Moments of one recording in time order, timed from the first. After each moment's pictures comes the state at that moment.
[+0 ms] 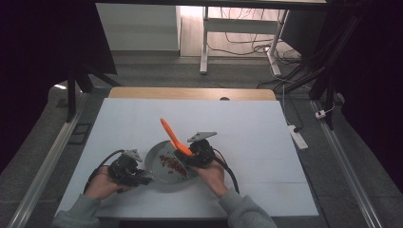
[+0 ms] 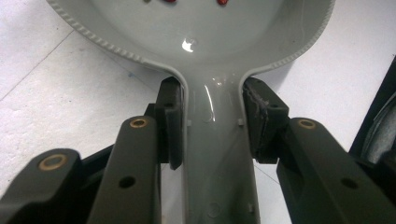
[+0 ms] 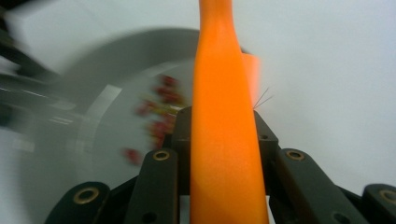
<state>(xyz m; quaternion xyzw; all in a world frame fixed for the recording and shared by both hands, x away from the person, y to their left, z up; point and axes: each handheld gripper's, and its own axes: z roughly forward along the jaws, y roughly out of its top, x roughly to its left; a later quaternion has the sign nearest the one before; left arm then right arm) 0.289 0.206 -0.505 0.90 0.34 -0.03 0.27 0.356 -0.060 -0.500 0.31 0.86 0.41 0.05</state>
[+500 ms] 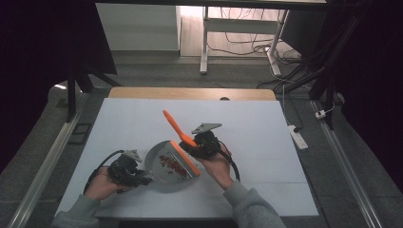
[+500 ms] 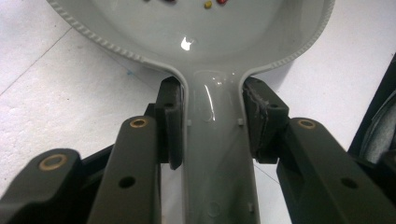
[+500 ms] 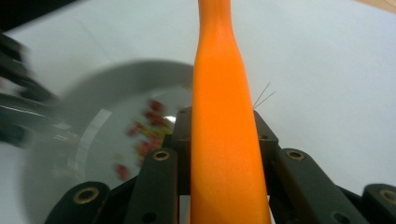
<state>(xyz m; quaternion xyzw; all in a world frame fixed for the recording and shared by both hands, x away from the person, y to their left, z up) 0.287 0.208 -0.505 0.90 0.34 -0.03 0.27 0.371 -0.078 -0.474 0.31 0.86 0.39 0.10</state>
